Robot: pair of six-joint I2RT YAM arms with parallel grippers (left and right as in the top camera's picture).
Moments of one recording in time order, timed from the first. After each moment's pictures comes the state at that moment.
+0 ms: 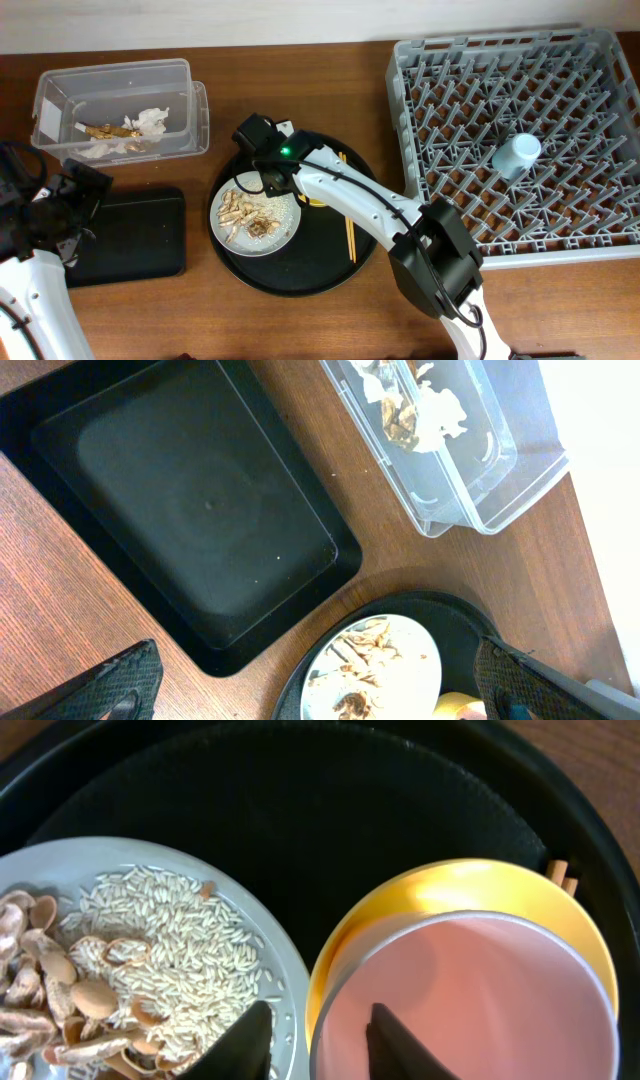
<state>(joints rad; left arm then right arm) 0.51 1.27 1.38 -1.17 0.11 -0.65 0.79 2.22 1.91 -0.95 0.22 0.49</state>
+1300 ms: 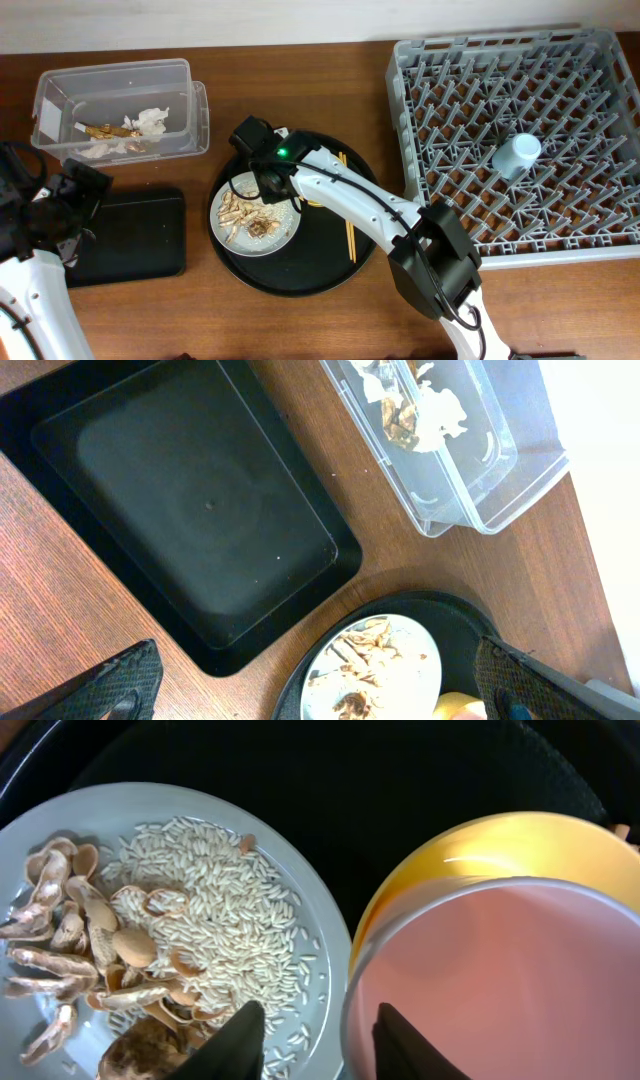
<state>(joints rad) 0.51 1.27 1.38 -1.17 0.11 -0.65 0.80 2.22 1.92 -0.99 0.14 0.49</state>
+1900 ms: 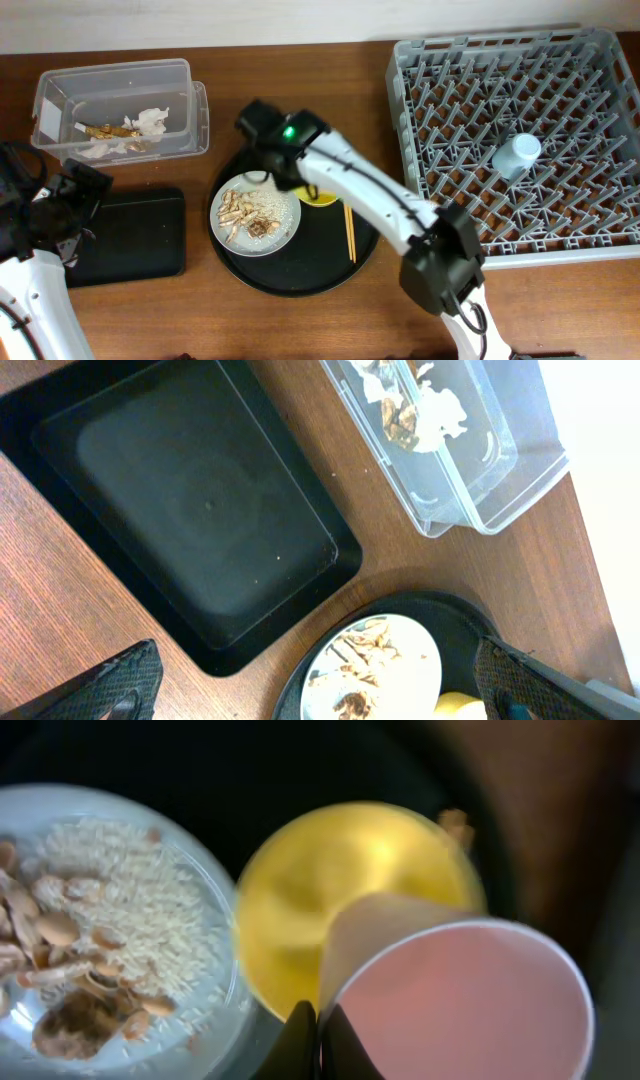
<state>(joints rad) 0.51 1.27 1.38 -1.17 0.12 -0.65 0.74 2.22 2.16 -1.32 0.26 0.47</state>
